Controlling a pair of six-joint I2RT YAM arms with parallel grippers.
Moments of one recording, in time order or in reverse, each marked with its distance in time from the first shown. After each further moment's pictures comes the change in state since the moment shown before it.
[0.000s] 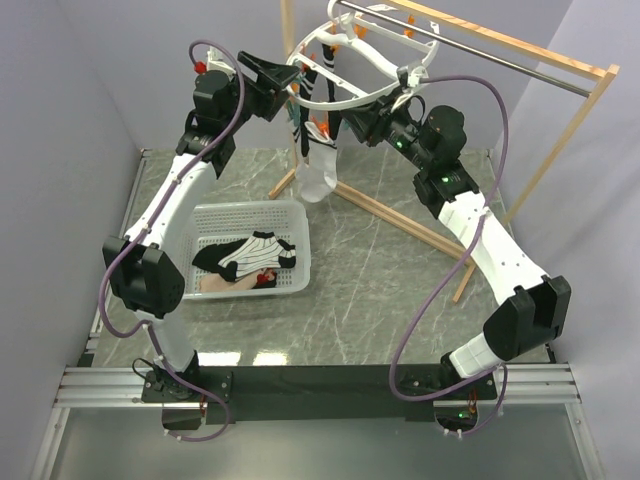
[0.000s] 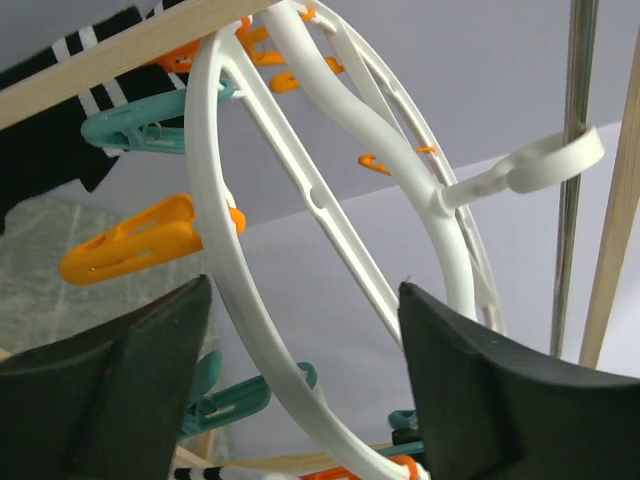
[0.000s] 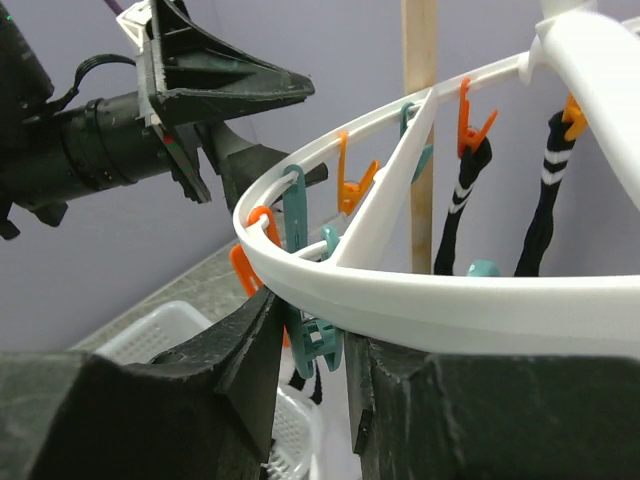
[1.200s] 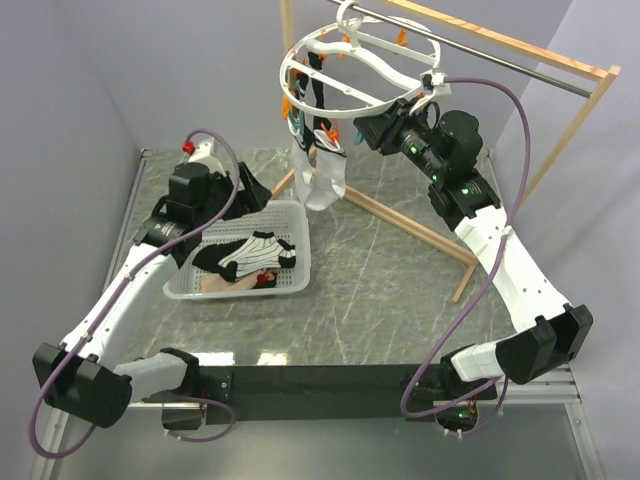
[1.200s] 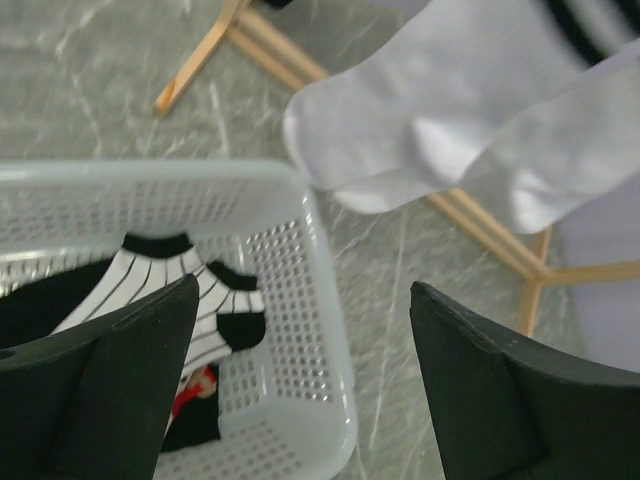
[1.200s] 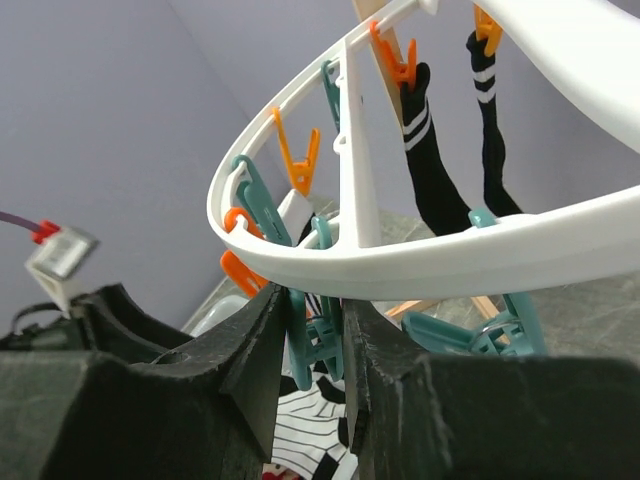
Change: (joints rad) left arm -0.031 -0.665 -0.748 -0.356 -0.132 0.661; right arm 0.006 -0.132 -0.006 -0.261 0.150 0.229
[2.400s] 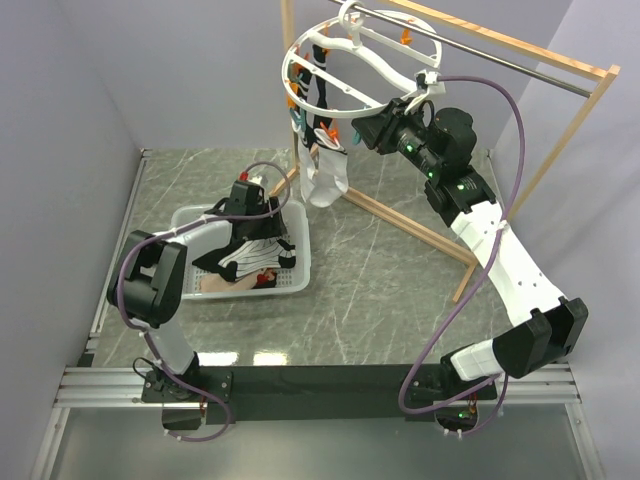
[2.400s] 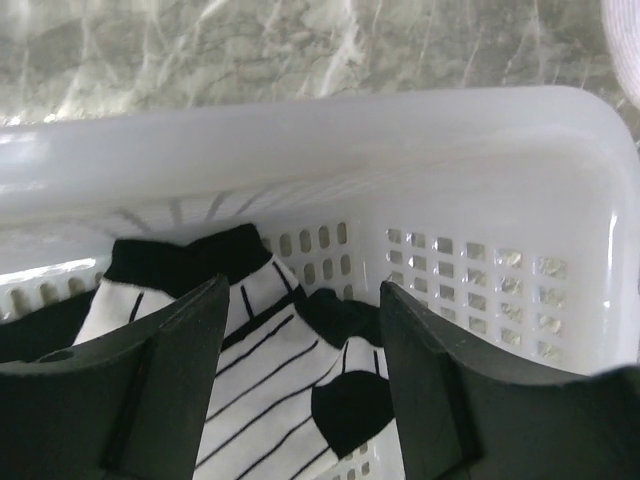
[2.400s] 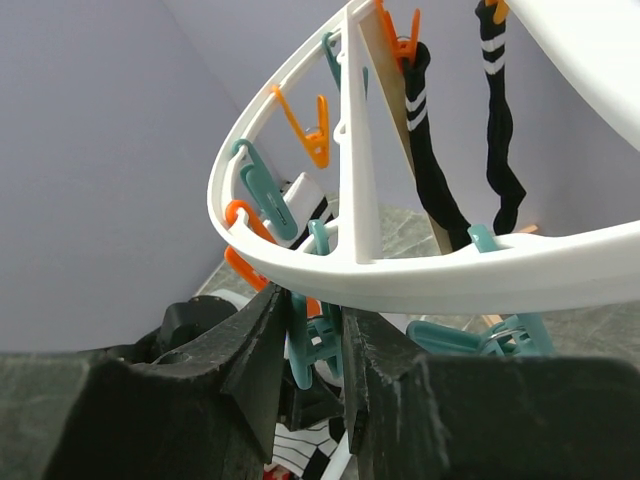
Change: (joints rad) left arm -0.019 0.593 -0.071 0.226 0.013 0.079; right arm 0.000 0.033 0.018 -0.017 0.003 -0.018
